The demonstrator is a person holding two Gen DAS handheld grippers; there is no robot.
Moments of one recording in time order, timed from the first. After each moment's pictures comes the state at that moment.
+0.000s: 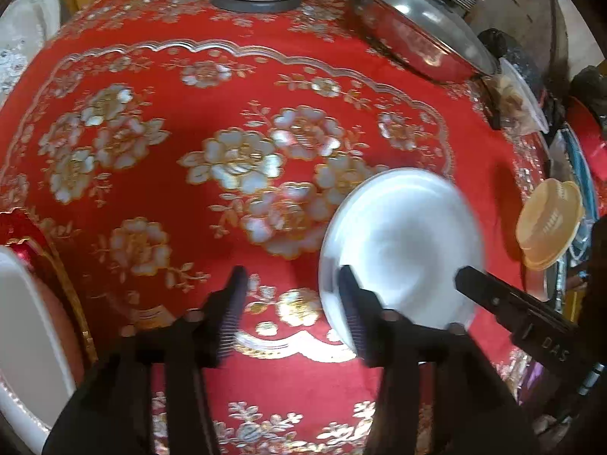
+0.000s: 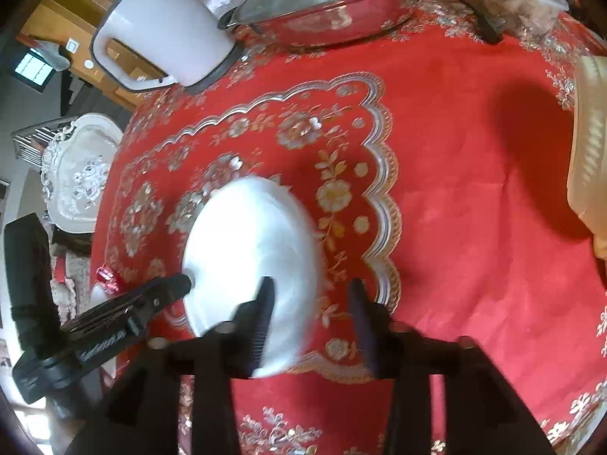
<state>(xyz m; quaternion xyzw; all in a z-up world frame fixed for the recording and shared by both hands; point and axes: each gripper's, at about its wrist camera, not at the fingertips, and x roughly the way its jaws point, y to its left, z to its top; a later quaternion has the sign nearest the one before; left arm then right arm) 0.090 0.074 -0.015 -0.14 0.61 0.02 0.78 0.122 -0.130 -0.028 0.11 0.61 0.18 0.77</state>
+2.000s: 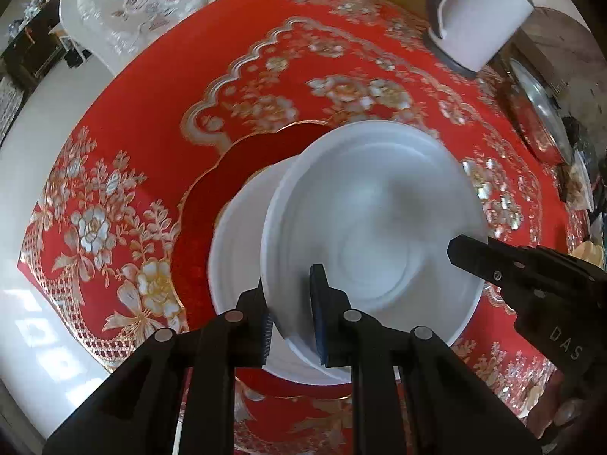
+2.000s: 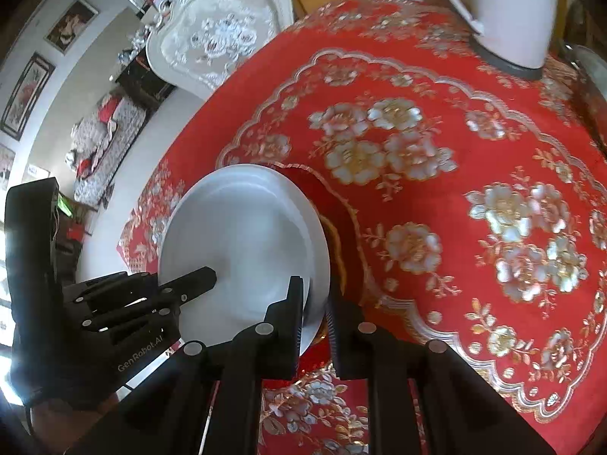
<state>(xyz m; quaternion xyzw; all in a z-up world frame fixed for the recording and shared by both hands) -0.060 0.276 0.002 -0.20 0.58 0.19 0.77 0.031 0.160 0.007 -0.10 0.59 0.40 0.69</state>
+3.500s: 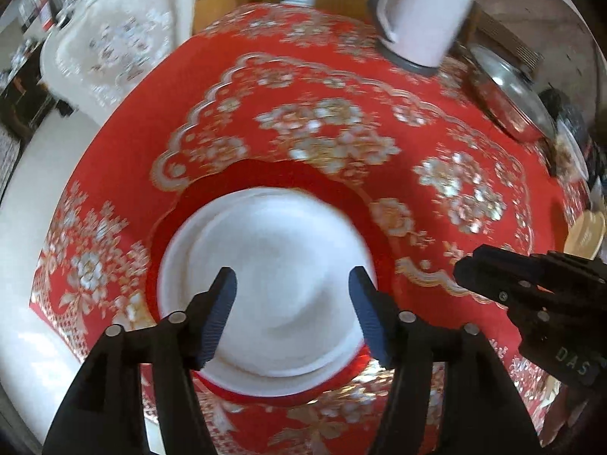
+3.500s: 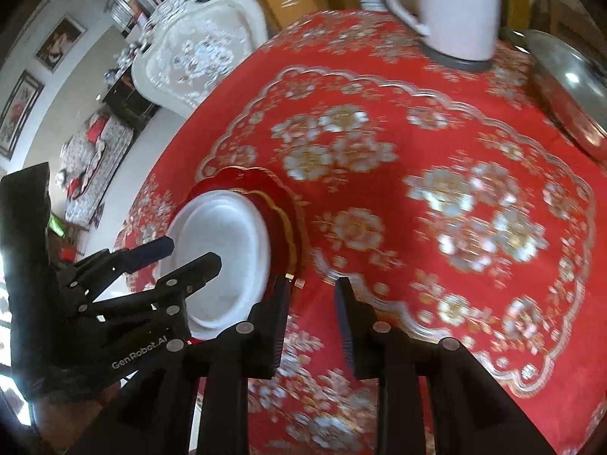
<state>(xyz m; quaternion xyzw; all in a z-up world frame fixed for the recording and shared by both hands) -0.033 0.220 0.029 -0.12 0.55 0.15 0.81 0.040 0.088 0.031 -0.07 0.58 0.36 0.73</state>
